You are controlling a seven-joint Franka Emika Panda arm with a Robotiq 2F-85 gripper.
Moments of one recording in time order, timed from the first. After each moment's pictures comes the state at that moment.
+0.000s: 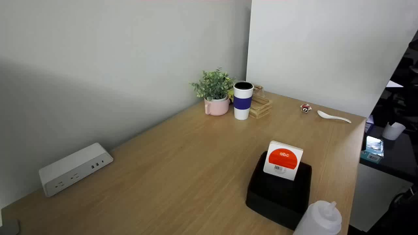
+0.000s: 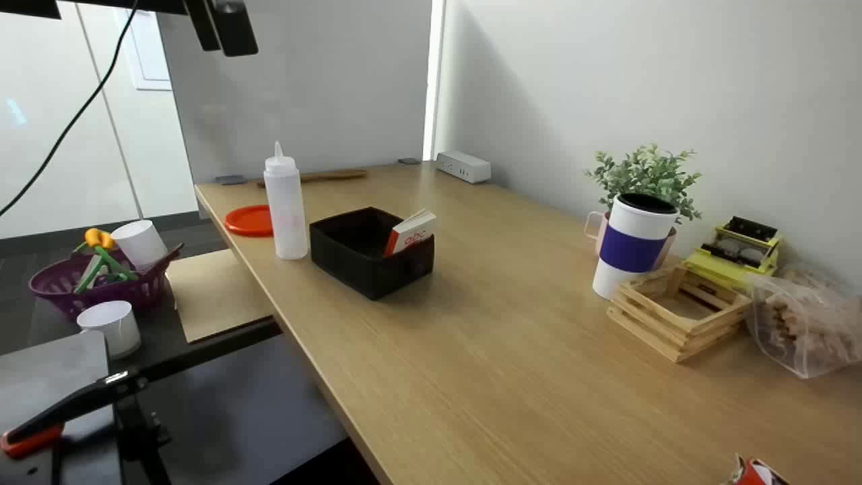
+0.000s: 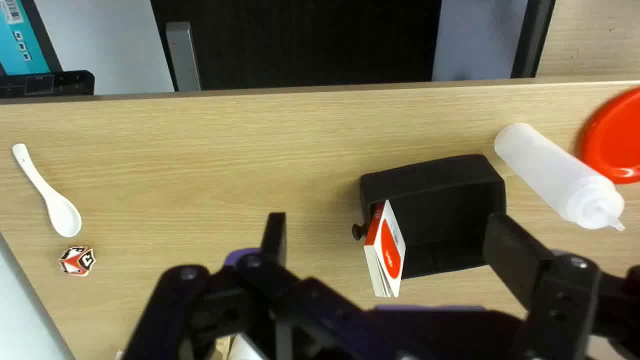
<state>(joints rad) 0.06 -0.87 0.13 -2.77 0.06 2.10 0.18</state>
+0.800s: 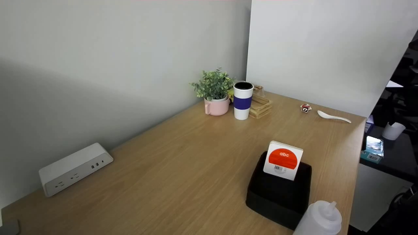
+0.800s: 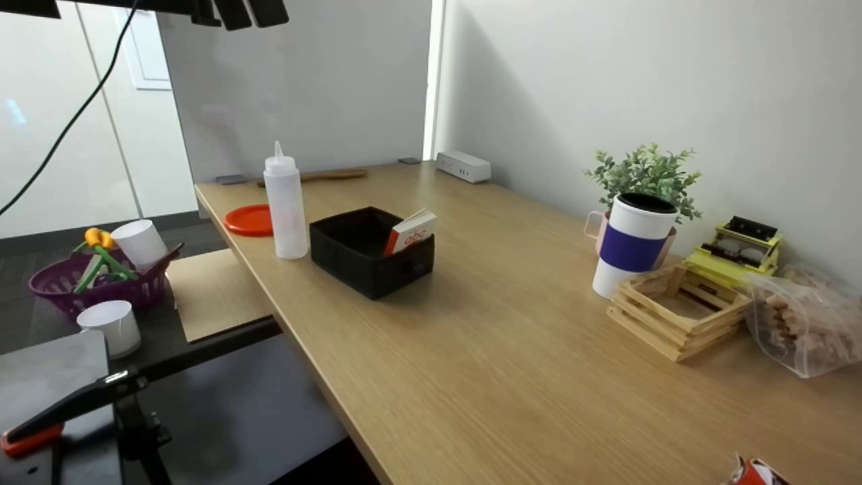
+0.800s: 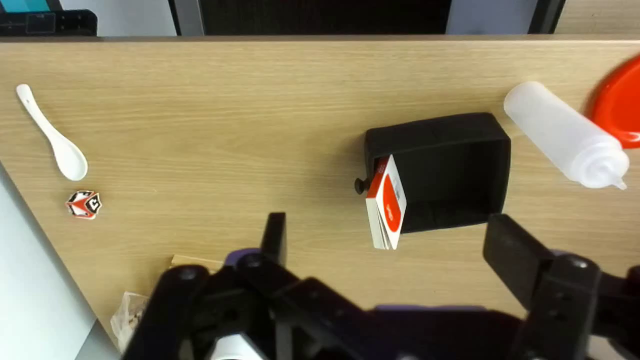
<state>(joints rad) 0.06 -0.89 0.14 -2.77 0.02 2.19 0.17</state>
